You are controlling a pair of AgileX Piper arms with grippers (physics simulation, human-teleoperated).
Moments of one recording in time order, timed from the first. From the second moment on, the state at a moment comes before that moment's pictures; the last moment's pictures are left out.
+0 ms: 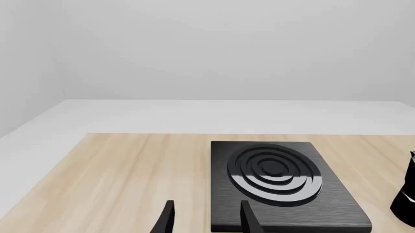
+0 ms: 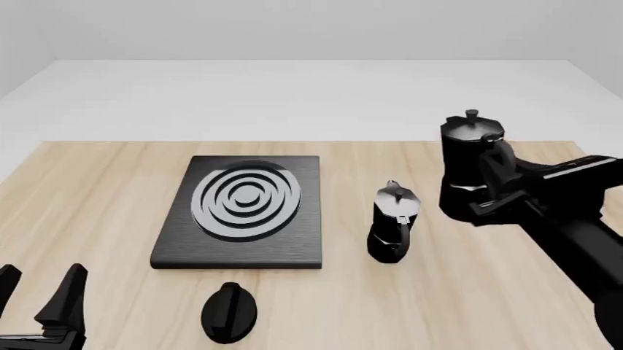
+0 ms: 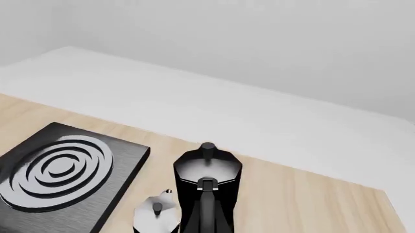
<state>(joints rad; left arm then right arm) 0.01 0.02 0.00 -0.02 0.00 0.21 0.93 -0.46 -0.33 -0.14</state>
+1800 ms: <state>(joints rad) 0.01 0.02 0.00 -0.02 0.00 0.73 1.77 -1.23 -0.42 -0.05</state>
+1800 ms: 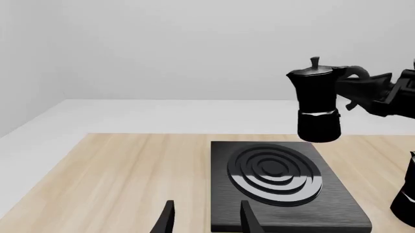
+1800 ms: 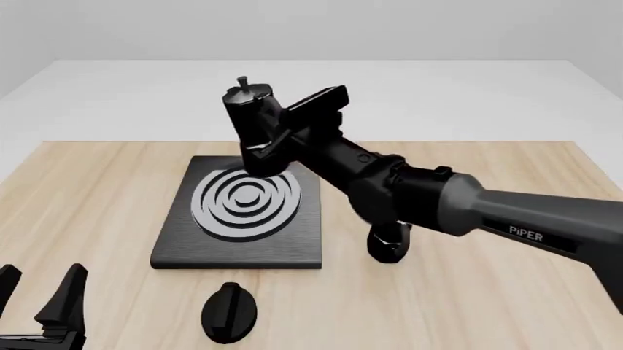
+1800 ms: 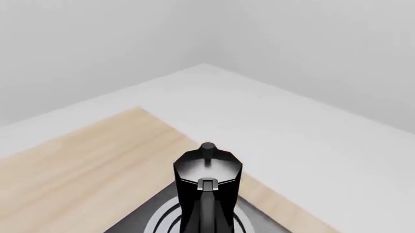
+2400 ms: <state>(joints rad) 0.01 0.02 0.00 -0.02 0.00 0.74 1.94 -1.32 -0.48 0.04</state>
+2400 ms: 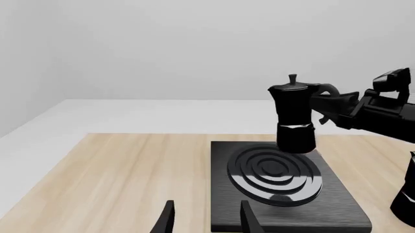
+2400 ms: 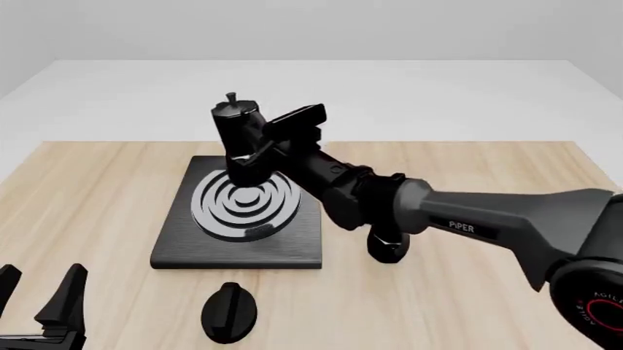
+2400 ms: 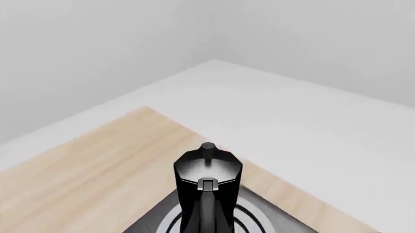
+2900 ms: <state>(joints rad) 0.01 0.02 0.00 -0.02 0.00 0.75 2.02 -1.30 -0.55 0.09</state>
